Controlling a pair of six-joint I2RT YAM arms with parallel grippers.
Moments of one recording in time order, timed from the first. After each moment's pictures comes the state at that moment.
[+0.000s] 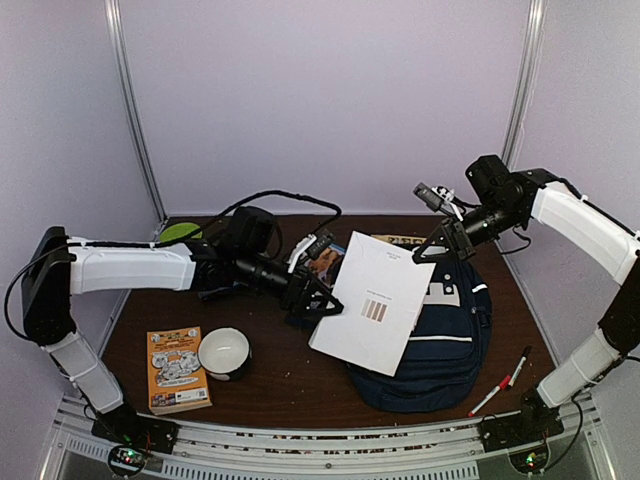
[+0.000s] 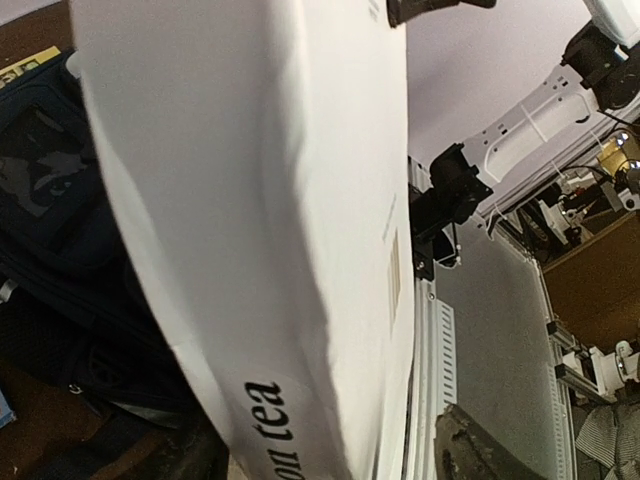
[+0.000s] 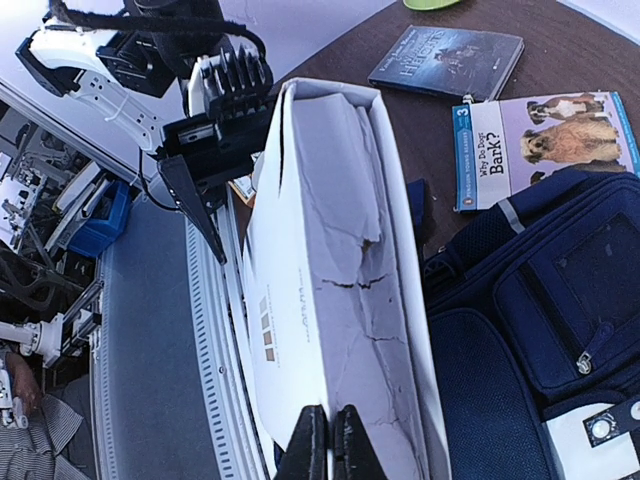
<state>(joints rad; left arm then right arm) -0.85 1.65 1.13 -0.04 0.75 -0.21 0.34 1.48 1.44 -1.06 -0.94 -0.40</state>
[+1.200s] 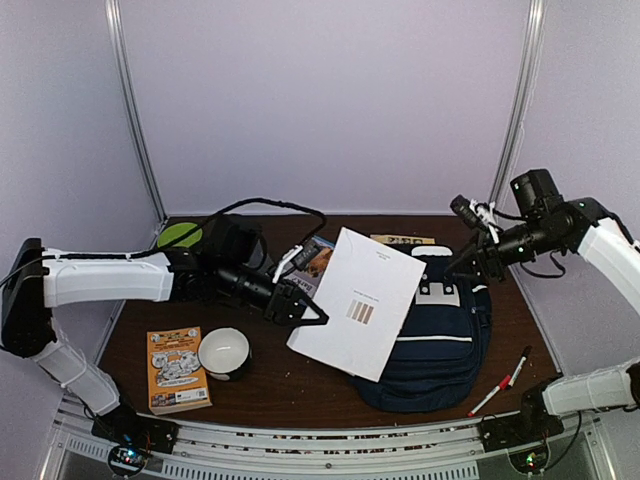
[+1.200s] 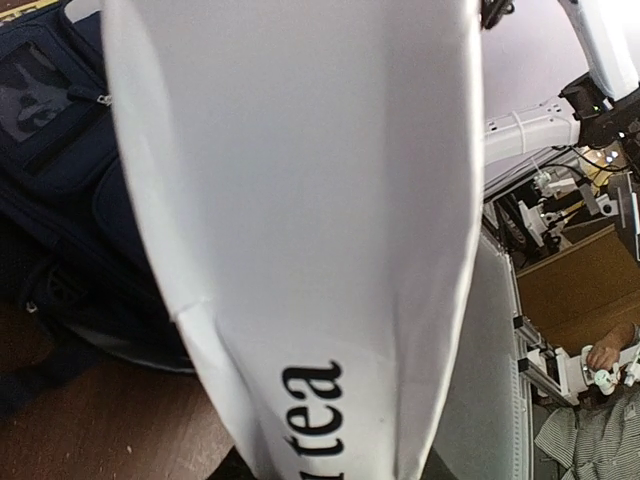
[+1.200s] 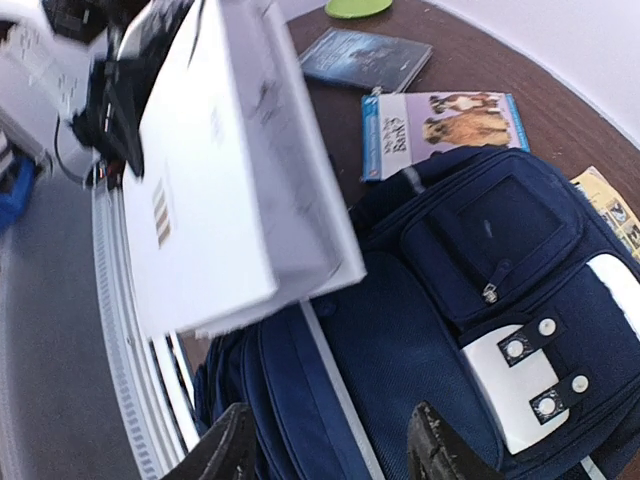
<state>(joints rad) -0.87 1.53 1.01 -0.06 0.79 -0.32 0.25 1.17 1.21 -0.97 -0.75 -0.45</state>
